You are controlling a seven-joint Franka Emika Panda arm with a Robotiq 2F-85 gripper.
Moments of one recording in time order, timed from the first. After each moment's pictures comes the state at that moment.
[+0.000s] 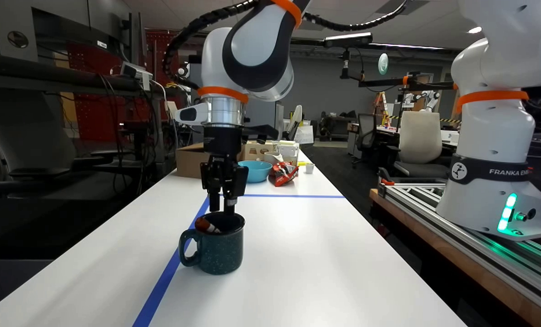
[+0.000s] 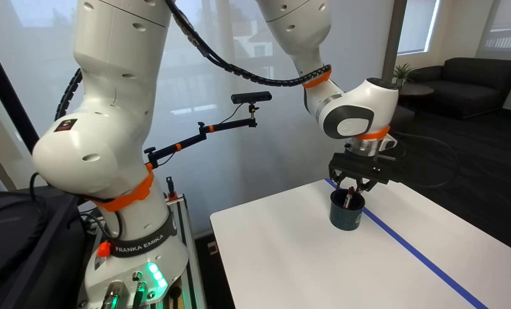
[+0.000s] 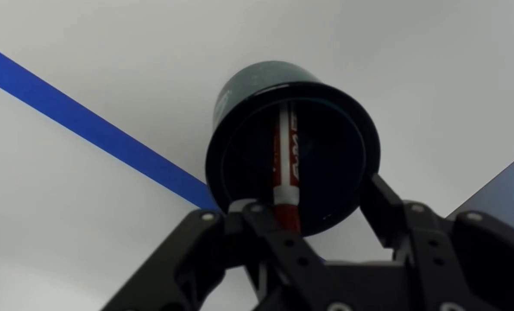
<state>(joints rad) -0.18 0.43 0.14 -2.20 0.21 2.62 -0.96</state>
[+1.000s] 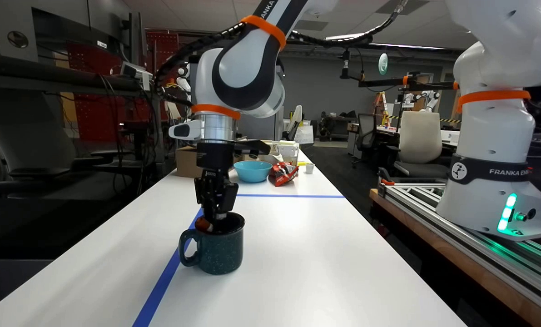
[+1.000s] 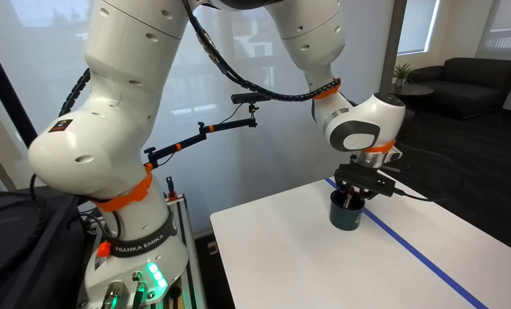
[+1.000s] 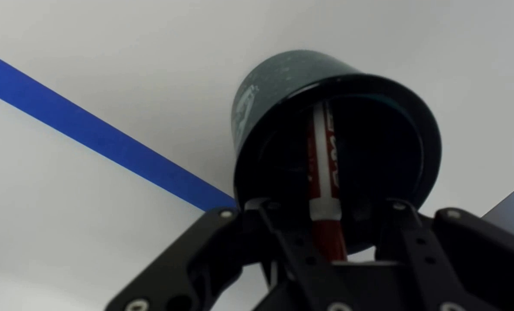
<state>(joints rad) -0.24 0.54 0.19 -2.12 0.21 2.66 -0.97</state>
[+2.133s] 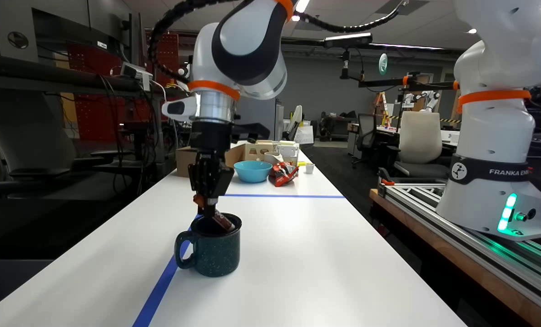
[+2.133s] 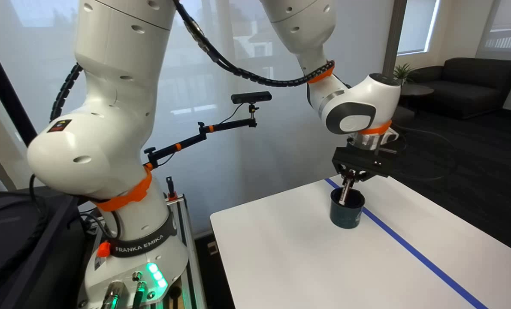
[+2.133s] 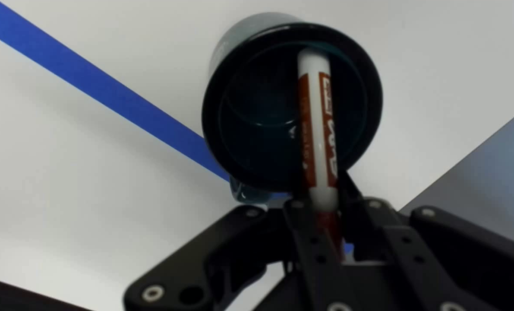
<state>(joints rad) -0.26 0.44 0.24 -2.15 0.24 2.63 -0.96</state>
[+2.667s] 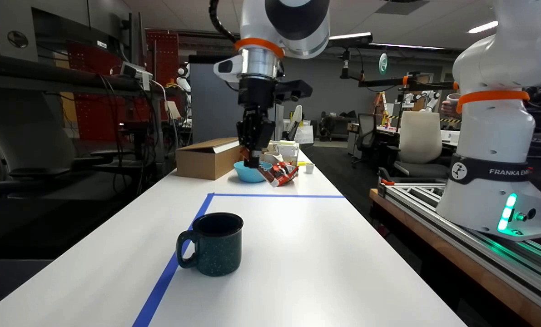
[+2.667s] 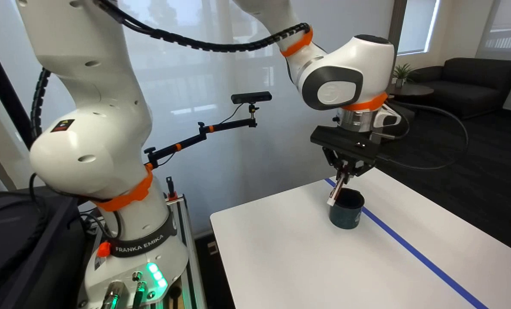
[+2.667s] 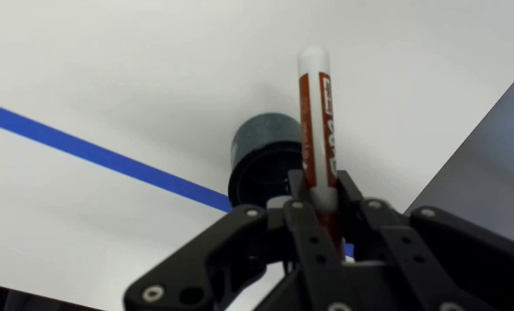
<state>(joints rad) -0.22 0.06 0.10 -2.44 0.24 2.55 -0.80</state>
